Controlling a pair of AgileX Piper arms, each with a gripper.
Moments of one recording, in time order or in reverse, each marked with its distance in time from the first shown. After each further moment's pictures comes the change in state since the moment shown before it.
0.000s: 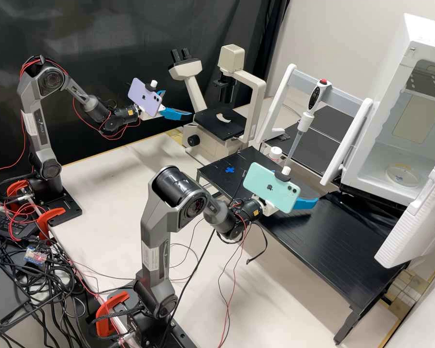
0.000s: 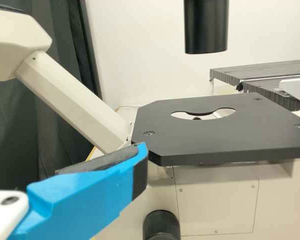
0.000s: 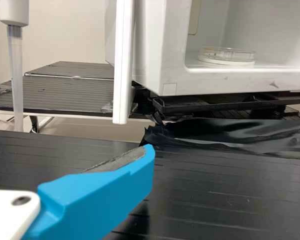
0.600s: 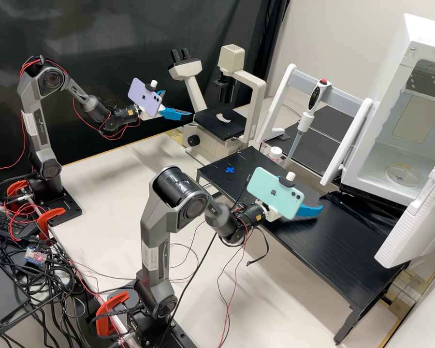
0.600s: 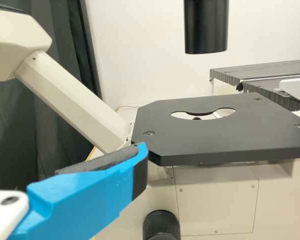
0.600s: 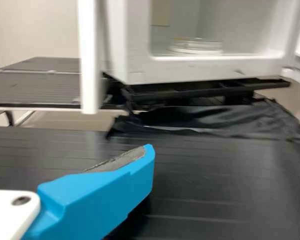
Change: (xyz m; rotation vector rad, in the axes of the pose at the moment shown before) left arm 0.000 0.000 0.000 0.000 0.000 0.000; right arm -0.005 0.018 0.024 0.031 -0.061 0.047
